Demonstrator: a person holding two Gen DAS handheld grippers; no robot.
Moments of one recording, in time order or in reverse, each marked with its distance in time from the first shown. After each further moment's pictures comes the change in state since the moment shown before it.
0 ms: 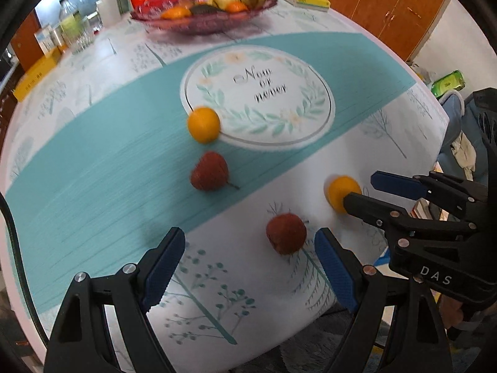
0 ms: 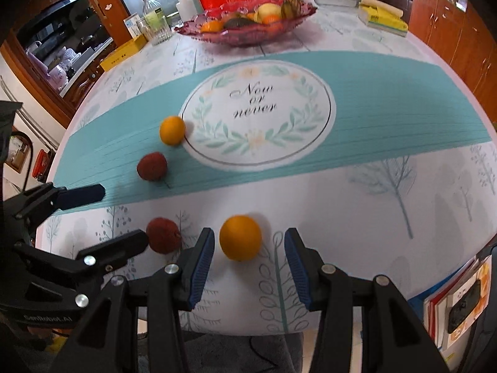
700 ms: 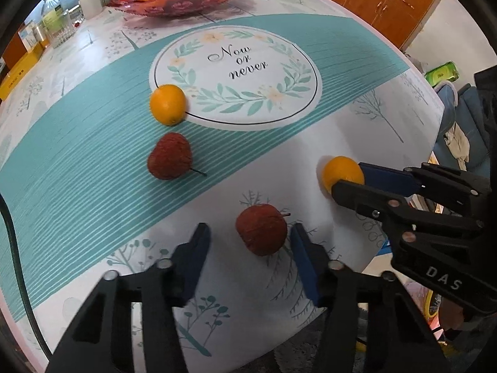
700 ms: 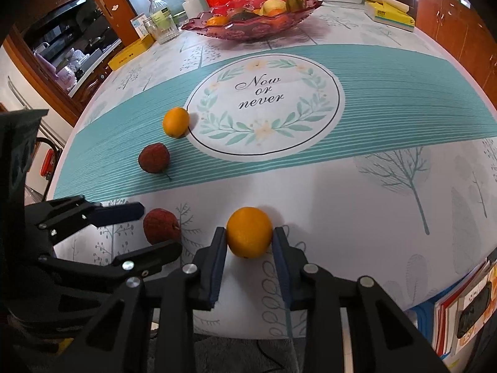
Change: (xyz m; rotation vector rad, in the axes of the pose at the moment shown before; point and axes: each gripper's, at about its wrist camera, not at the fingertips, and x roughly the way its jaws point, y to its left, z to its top) left arm 0.029 -0.019 -0.004 0.016 0.041 -0.039; right arm 0.009 -0.004 -0.007 -0.001 -0.012 0.054
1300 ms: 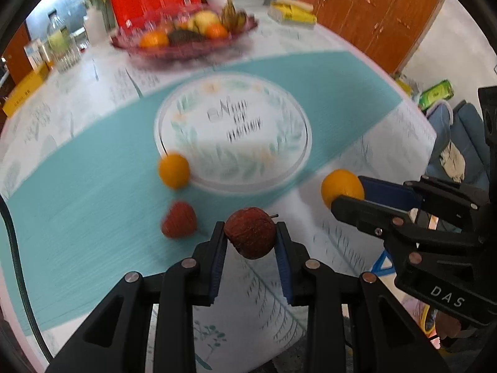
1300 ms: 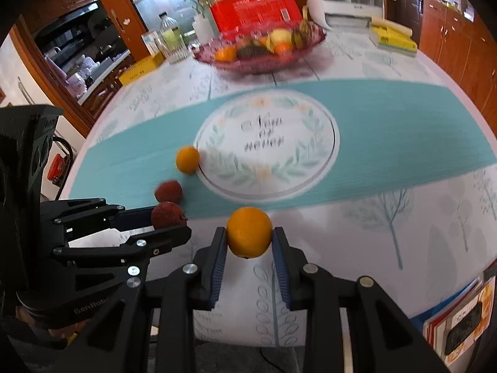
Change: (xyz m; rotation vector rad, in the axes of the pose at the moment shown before) left arm -0.043 -0.002 0.038 -0.010 -0.132 0.000; right arm -0.037 0.000 0.029 -0.042 -0.079 0.021
